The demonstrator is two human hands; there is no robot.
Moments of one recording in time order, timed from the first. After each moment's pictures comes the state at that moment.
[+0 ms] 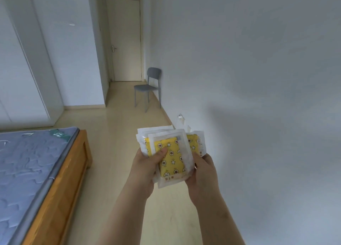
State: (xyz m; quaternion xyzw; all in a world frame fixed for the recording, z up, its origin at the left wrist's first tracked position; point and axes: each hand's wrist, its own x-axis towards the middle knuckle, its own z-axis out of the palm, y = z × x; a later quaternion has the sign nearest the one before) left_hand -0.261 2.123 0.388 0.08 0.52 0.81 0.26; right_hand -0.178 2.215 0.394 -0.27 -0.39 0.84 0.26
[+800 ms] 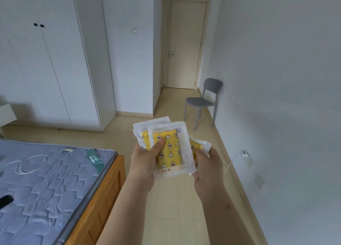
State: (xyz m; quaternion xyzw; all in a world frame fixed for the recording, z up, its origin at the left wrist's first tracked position) left_hand -0.717 2.221 0.400 -0.07 0.52 0.85 0.04; right_hand -0.689 2.349 0.397 -0.21 -0.54 0.80 0.13
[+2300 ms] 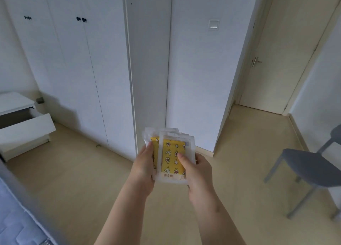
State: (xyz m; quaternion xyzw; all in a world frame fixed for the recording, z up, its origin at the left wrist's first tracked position) left_hand -1.603 2.076 0.388 -0.20 0.51 0.83 -0.06; right_hand -1.619 2.194 0.385 -0.08 -0.62 0.78 -0.07
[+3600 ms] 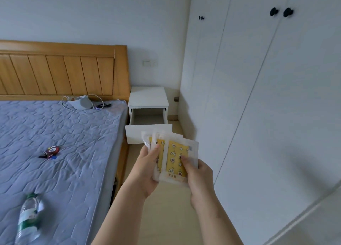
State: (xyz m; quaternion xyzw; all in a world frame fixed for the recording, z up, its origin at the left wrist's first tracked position) left_hand -1.928 1.512 0.386 -0.35 0.33 0.78 -0.39; right_hand -2.025 1.579 0.385 0.18 -0.61 0.66 -0.40
